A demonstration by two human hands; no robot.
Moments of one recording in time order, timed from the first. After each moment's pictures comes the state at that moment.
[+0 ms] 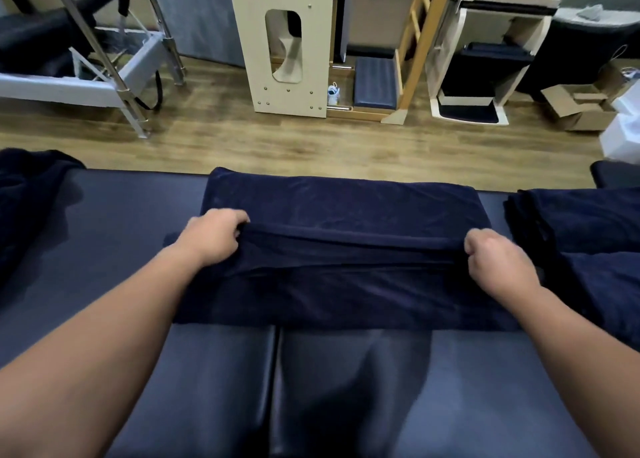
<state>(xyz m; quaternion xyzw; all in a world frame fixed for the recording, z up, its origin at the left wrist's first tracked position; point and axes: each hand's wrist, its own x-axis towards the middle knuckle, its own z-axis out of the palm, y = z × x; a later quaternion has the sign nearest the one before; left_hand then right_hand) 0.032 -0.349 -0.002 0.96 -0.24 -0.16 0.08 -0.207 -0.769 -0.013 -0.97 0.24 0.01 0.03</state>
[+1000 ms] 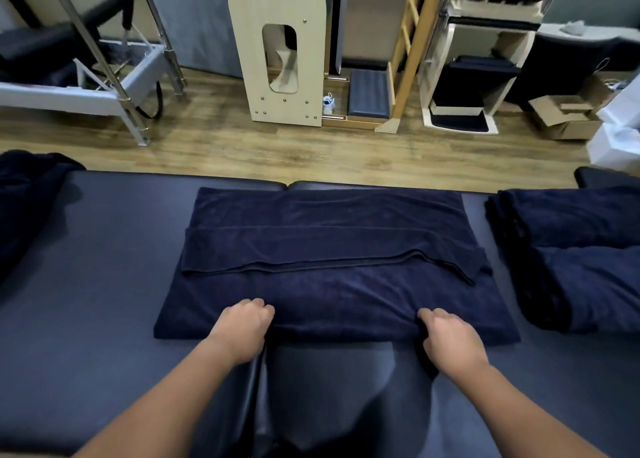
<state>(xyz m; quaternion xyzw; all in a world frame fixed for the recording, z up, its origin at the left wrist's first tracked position) -0.132 -0.359 -0.063 0.91 -0.35 -0.21 -0.09 -0.306 -0.691 -0.084 -0.97 0.21 0.15 0.02</state>
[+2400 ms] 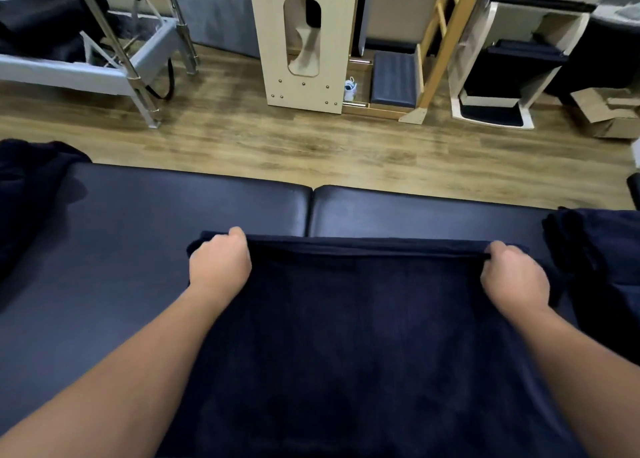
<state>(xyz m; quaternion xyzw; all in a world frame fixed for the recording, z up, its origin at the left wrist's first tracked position) 0.020 -0.350 -0.046 0.99 -0.10 -0.05 0.01 -0.157 -0.769 -0.062 -0.94 0.34 0.00 0.00</state>
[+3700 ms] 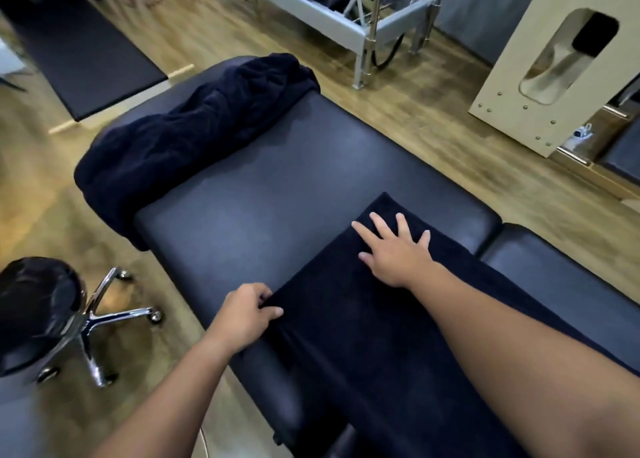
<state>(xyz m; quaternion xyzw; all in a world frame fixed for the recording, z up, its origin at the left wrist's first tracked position) -0.160 -0.172 -0.079 0.88 0.28 -0.19 0.33 0.022 -0.407 -0.084 -0.93 -0.24 0.26 0.01</state>
